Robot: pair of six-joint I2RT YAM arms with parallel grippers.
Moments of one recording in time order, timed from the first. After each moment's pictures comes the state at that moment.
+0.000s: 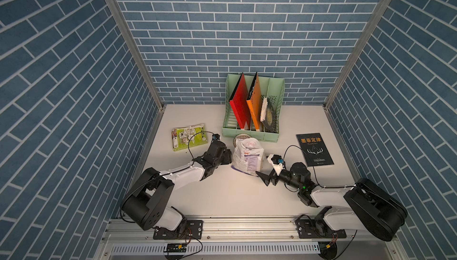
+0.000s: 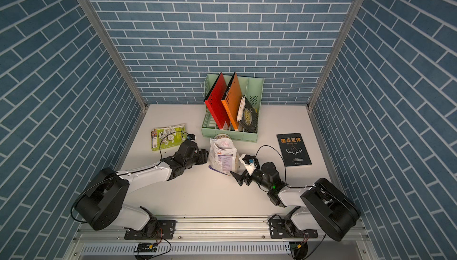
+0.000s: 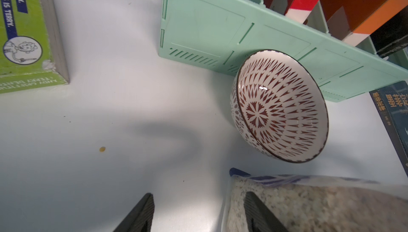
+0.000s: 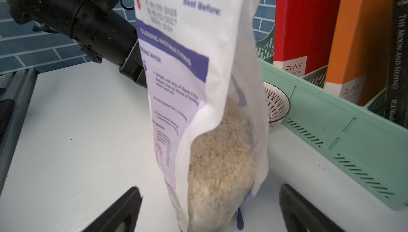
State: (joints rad) left arm -0.58 1.47 0.66 0.07 -0.12 -0.58; right arm 0.69 1.36 0.18 0.95 -0.31 -0.08
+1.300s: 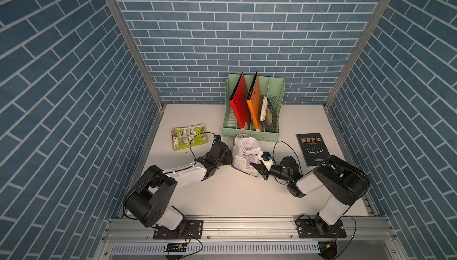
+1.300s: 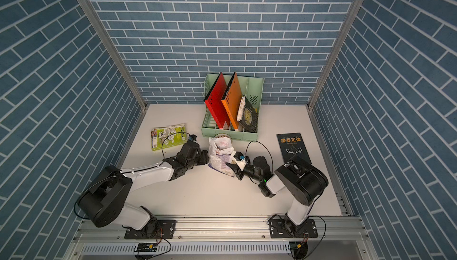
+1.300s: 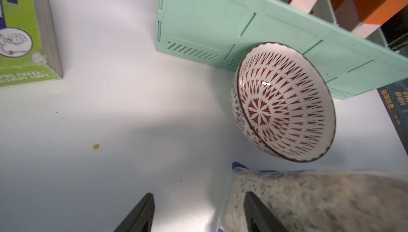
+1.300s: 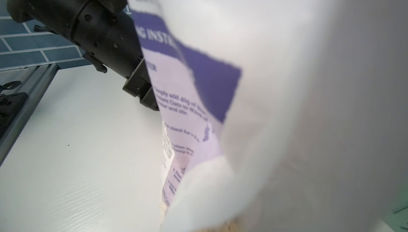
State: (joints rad) left arm -0.61 1.47 0.66 0.08 -0.16 -0.59; right arm 0.69 1.69 0.32 1.17 -0.43 -0.12
